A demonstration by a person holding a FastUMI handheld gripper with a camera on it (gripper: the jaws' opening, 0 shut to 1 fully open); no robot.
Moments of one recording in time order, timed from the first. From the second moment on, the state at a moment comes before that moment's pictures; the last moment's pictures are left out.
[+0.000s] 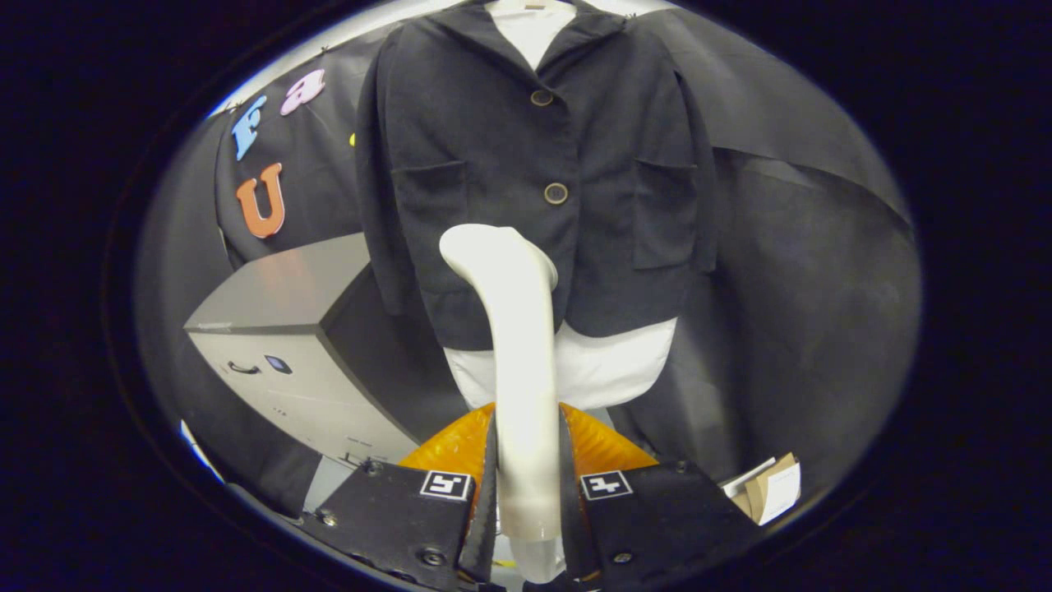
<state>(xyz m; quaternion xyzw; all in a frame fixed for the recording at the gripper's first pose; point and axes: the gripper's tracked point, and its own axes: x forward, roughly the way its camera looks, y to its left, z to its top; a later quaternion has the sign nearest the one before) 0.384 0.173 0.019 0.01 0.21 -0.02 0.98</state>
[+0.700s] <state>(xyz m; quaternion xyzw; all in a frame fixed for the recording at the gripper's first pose) 0.339 0.105 0.180 0.07 0.07 -0.03 0.99</state>
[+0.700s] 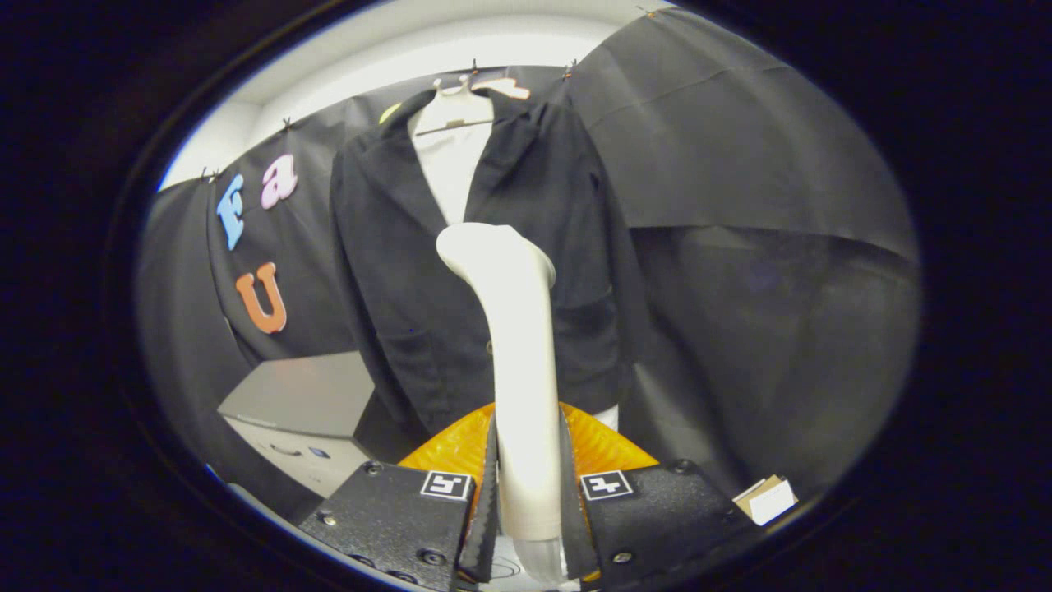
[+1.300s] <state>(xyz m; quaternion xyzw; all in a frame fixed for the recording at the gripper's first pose) 0.391 0.065 0.316 0.10 -0.04 -0.05 0.99</state>
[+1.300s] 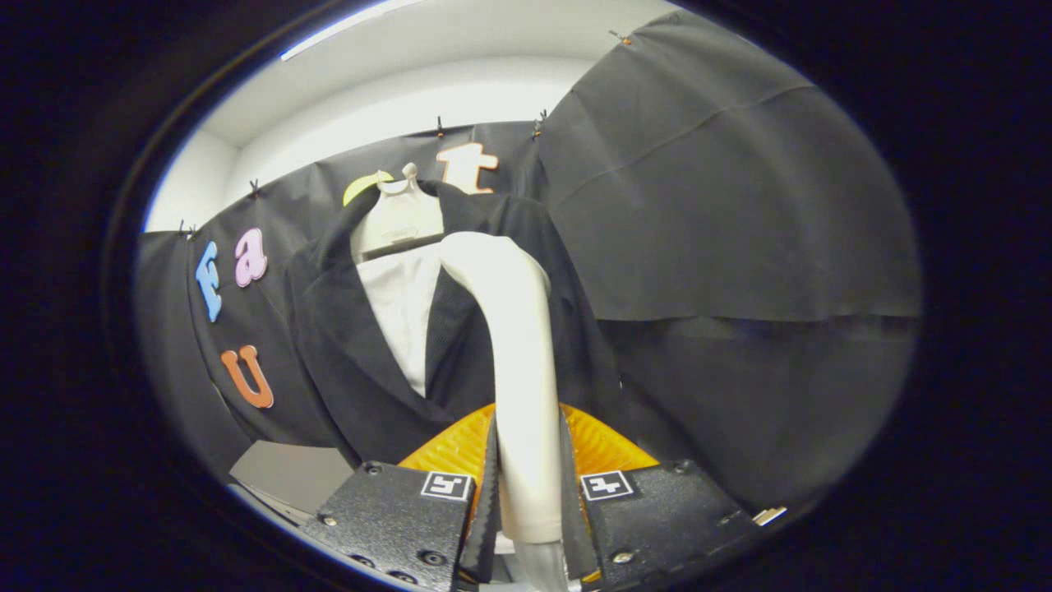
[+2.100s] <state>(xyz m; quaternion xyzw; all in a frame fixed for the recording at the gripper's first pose) 0.437 0.083 0.308 0.04 -0.02 -0.07 1.00</state>
